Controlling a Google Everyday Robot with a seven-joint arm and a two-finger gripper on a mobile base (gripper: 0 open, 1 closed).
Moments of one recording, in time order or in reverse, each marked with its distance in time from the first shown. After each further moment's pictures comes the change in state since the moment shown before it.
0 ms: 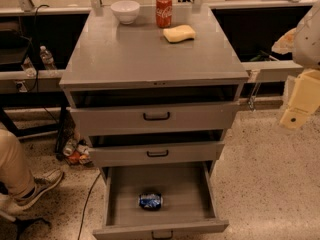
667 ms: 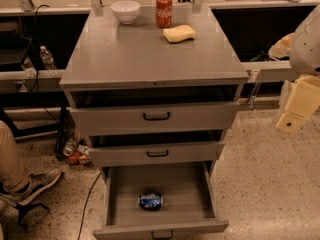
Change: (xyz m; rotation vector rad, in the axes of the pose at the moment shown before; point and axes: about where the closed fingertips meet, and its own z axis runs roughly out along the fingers) arm -0.003 0.004 0.007 -0.003 -0.037 0.002
